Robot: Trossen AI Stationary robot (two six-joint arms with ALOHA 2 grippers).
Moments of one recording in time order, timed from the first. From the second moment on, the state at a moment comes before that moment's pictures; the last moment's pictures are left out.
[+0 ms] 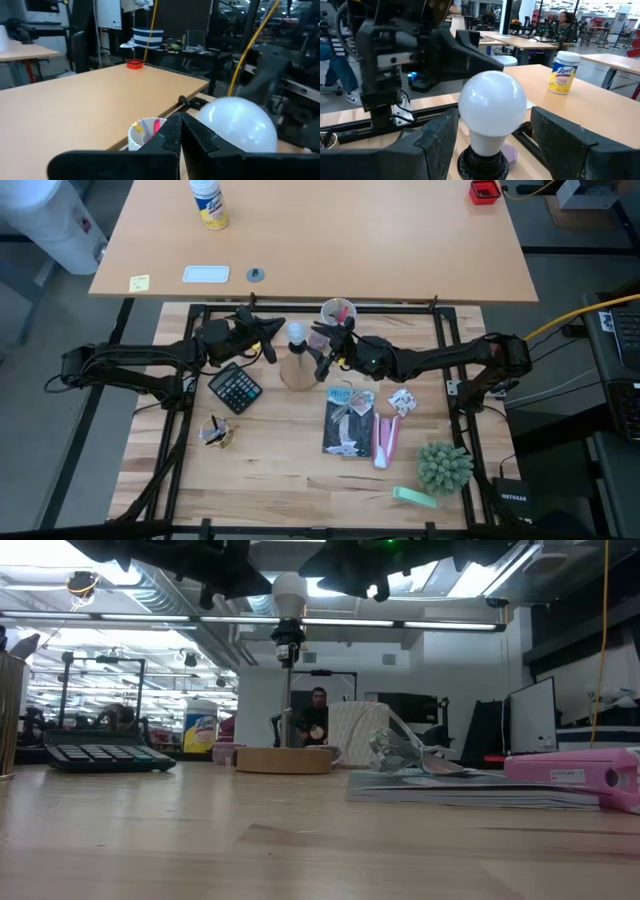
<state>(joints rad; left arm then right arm) 0.24 1.06 0.66 0.38 -0.39 -0.08 -0.05 1.60 1.05 0.53 0.43 -0.05</state>
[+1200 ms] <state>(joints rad) 0.18 1.09 0.66 0.38 -0.35 -0.11 -0.10 1.60 1.05 0.52 0.48 -0.02</state>
